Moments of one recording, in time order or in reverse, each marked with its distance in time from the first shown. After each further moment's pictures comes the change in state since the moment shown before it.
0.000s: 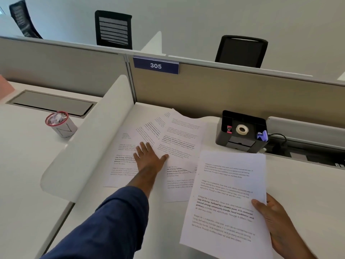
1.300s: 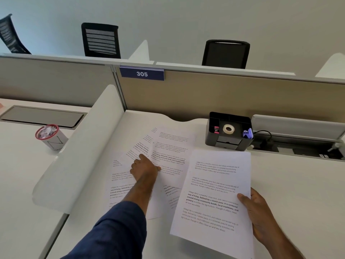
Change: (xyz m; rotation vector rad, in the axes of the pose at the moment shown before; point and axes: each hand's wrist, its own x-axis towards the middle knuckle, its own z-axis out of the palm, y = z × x) left_hand -0.031 0.029 -0.007 -0.036 0.039 -0.180; right_hand 0.001 0.005 0.008 0.034 0.029 0.003
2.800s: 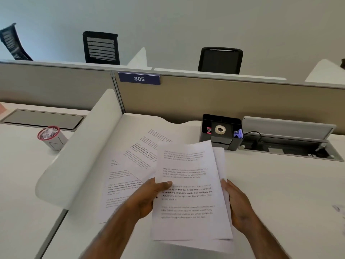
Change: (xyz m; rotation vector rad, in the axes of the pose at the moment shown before) left_hand -0.159 -0.027 -0.066 -1.043 -0.847 0.109; right_hand -0.029 -0.019 0.026 0.123 -0.212 0.059
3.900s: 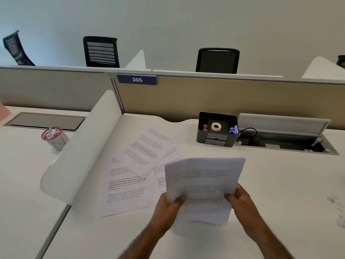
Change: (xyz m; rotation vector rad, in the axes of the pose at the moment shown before) left_hand 0.002 -0.087 0.056 0.210 0.160 0.407; right_hand -0.038 0.011 -0.035 -0.365 0.057 -0.270
